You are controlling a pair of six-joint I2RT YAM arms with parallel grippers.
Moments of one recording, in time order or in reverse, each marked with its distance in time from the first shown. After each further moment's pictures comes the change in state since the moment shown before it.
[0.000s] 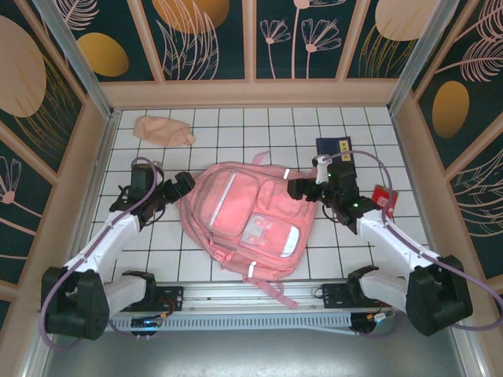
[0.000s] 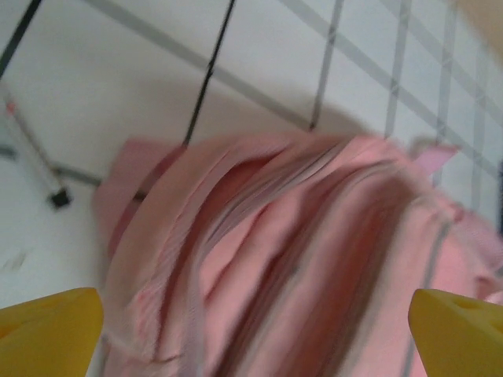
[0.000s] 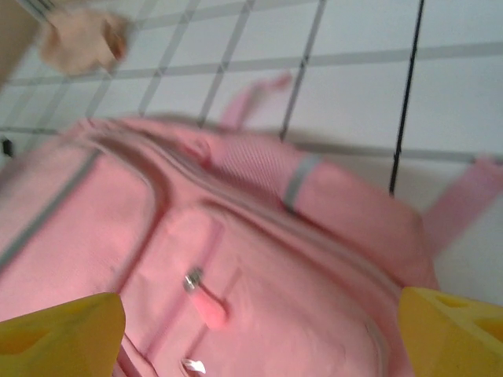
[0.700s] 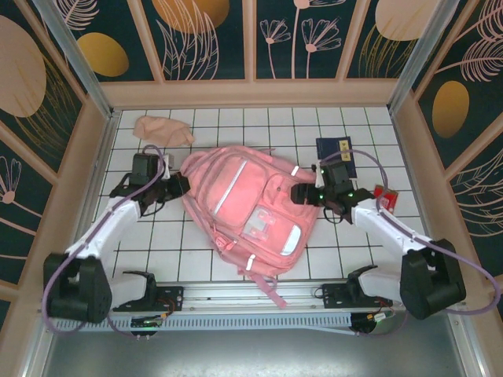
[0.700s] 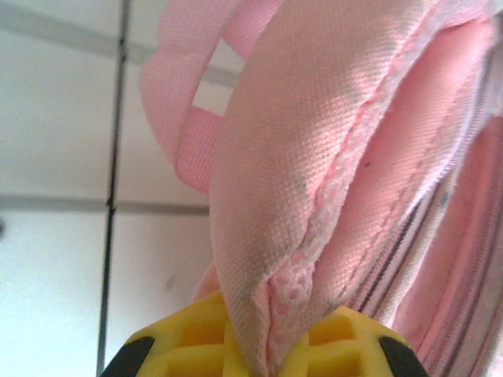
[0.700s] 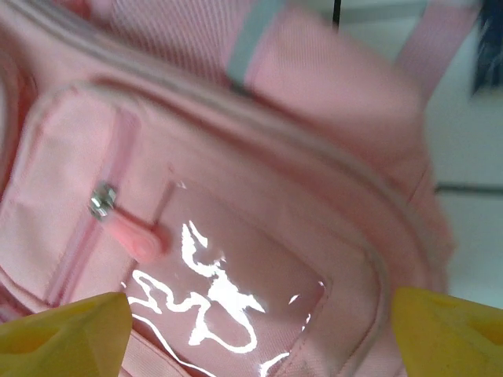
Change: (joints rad) left arm 0.004 0.025 0.152 -0.078 0.173 0.272; right arm -0.004 0.080 0.112 -0.224 0.092 0.026
